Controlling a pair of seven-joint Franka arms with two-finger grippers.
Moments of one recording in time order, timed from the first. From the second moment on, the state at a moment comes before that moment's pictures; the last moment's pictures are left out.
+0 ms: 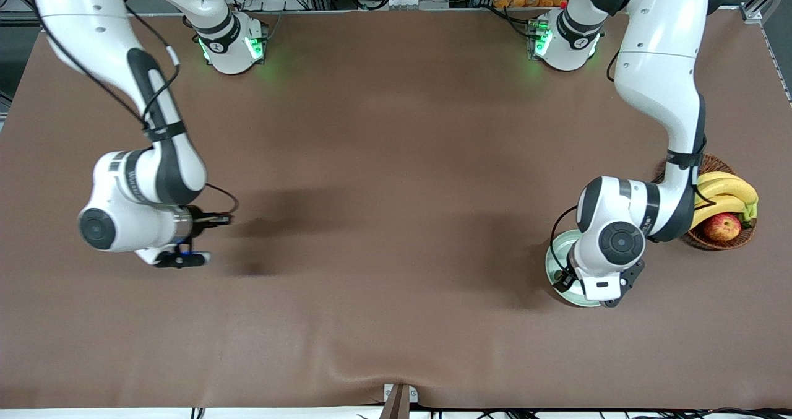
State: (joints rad) left arm -0.26 0.75 0.08 -1.46 0.10 2.15 -1.08; right arm 0.20 0.54 -0.07 -1.67 0.26 1.89 0.05
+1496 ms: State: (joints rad) left arm -0.39 0.70 -0.24 -1.44 0.10 2.20 -1.13; right arm 0.58 0.72 -0.04 -1.67 0.78 2.27 0.30
